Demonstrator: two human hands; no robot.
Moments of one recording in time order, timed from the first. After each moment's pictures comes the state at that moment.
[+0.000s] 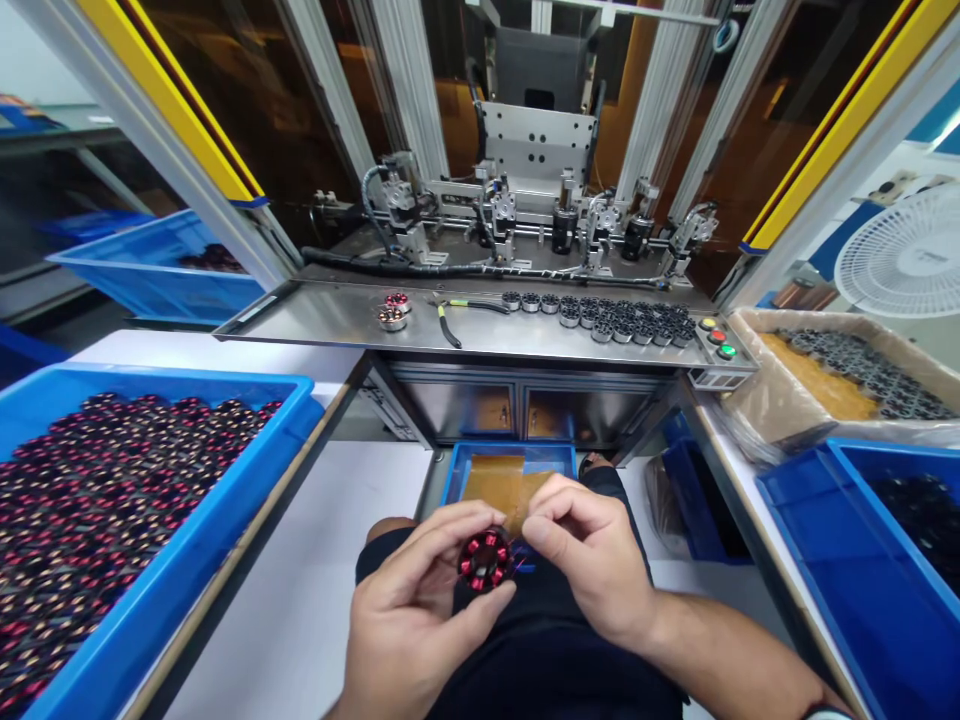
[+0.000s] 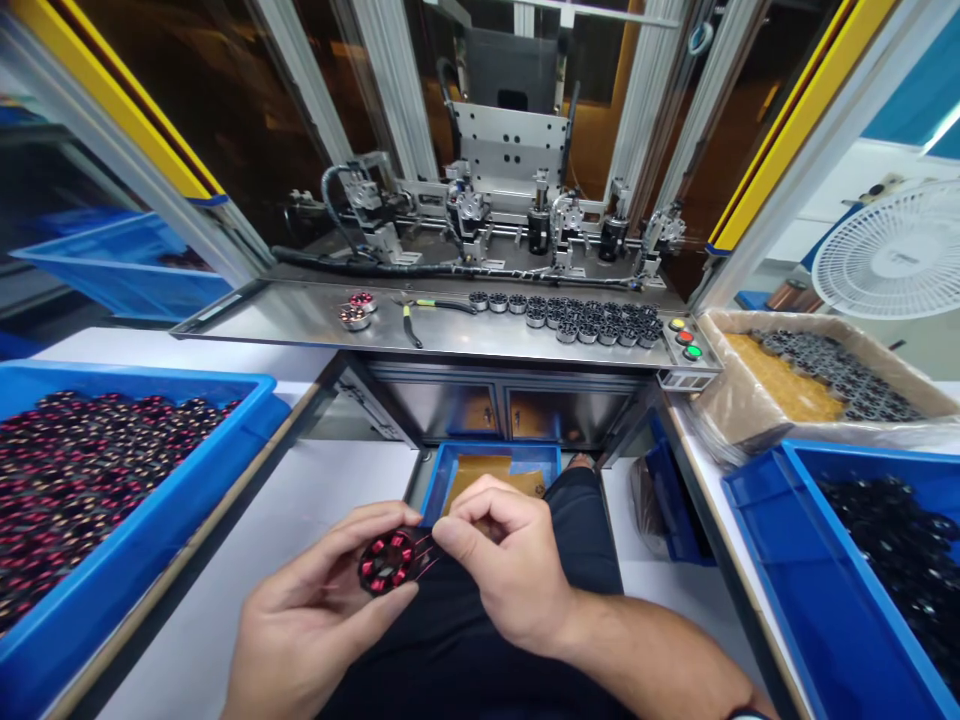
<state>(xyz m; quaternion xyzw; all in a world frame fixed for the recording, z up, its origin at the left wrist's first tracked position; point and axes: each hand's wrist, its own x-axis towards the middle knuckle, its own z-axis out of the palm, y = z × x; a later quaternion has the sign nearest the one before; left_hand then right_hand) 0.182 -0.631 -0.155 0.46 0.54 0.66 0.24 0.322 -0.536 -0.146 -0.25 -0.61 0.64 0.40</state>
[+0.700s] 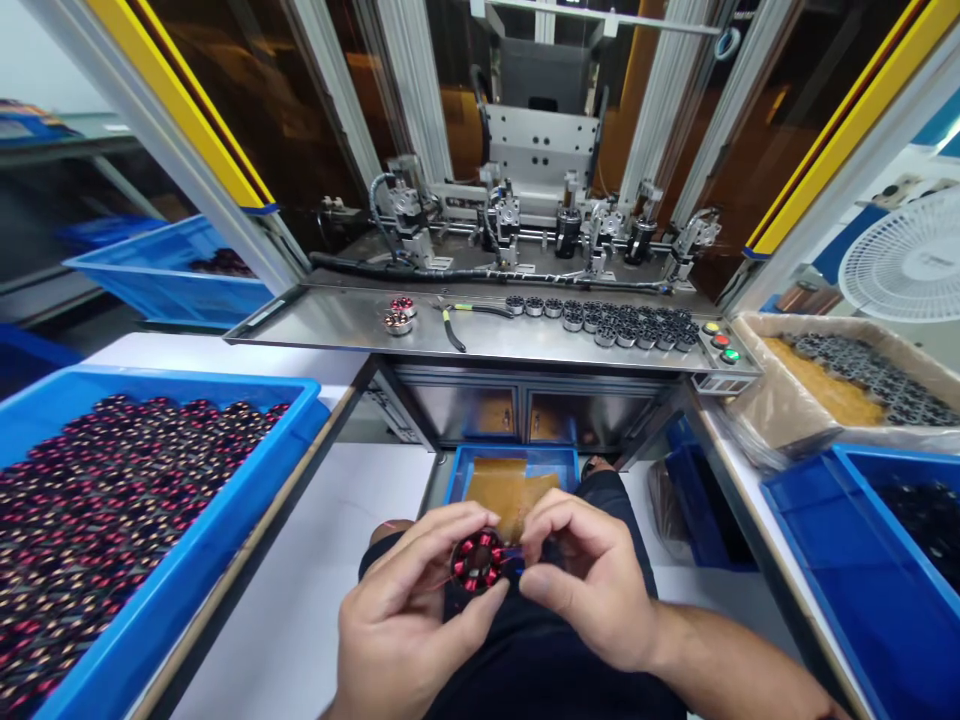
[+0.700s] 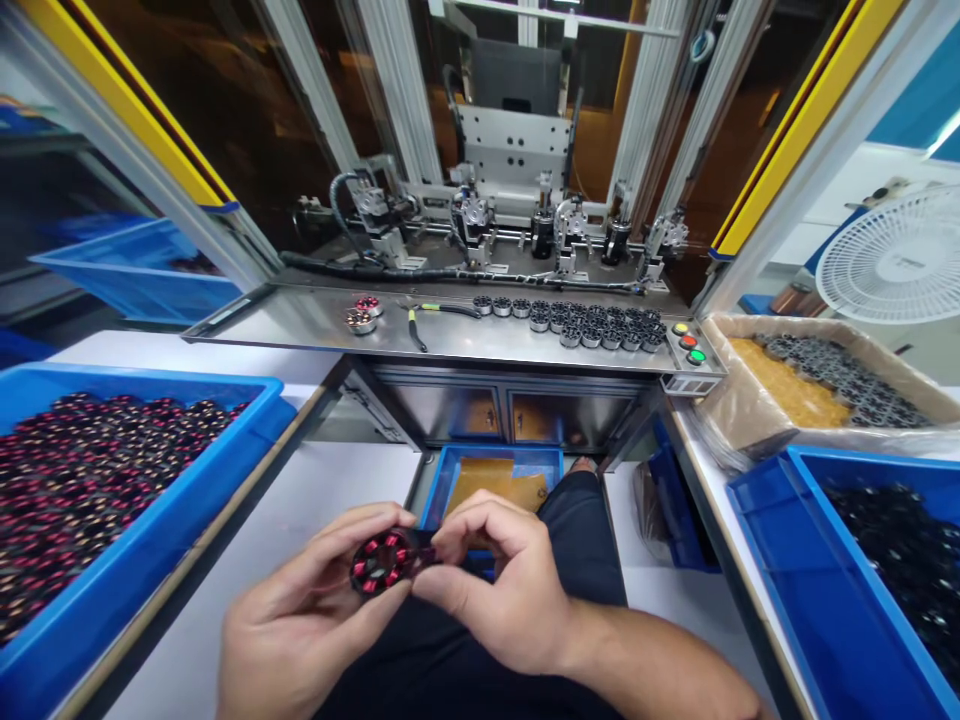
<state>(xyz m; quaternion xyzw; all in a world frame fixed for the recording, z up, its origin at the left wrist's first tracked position) 0.176 -0.632 -0.160 0.50 0.56 0.64 0.18 0.323 -0.542 -0.147 -0.18 -0.62 0.64 0.41</state>
